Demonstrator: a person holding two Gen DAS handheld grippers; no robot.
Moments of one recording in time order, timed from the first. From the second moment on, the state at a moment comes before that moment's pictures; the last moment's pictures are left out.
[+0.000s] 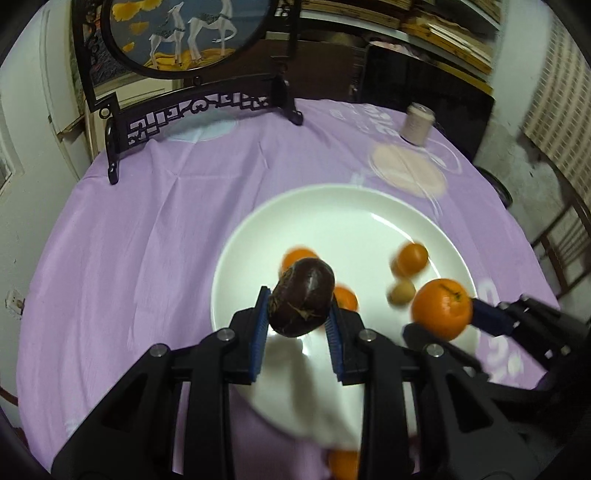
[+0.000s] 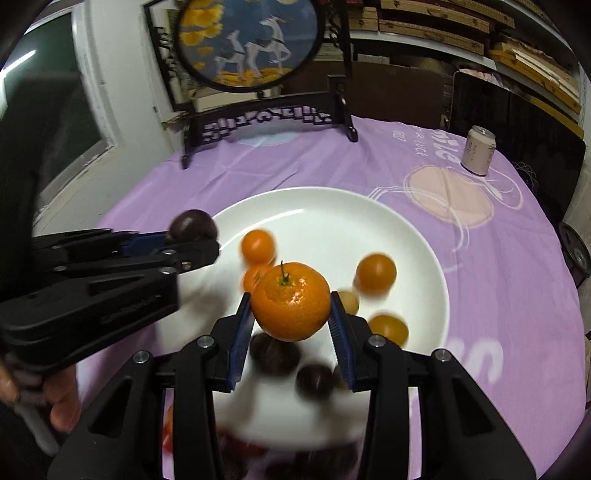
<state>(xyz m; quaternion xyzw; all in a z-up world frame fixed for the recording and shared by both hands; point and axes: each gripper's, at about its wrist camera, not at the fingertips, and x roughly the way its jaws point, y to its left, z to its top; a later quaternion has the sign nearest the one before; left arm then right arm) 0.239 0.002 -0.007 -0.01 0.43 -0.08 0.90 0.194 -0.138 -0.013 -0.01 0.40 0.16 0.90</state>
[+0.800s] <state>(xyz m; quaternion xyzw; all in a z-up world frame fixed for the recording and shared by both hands) 0.150 0.033 -0.017 -0.06 0.39 -0.07 0.91 0.150 -0.176 -0.017 0.02 0.33 0.12 0.93</state>
